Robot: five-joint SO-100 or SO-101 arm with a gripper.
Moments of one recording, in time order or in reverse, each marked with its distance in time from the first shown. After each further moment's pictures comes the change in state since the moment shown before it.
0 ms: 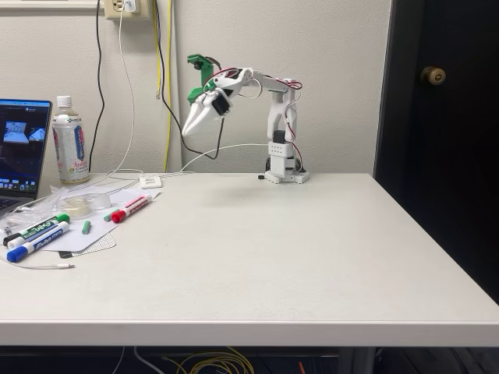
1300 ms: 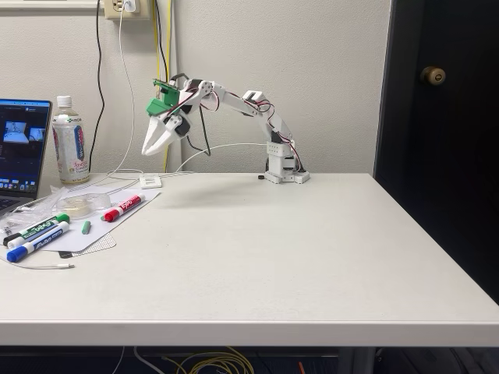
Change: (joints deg) arm 9.8 -39.5 -47.0 15.2 -33.0
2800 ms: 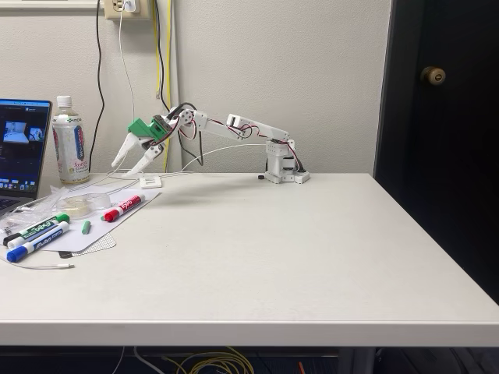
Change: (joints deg) arm 6.7 -30.8 -31.8 -9.5 -36.7
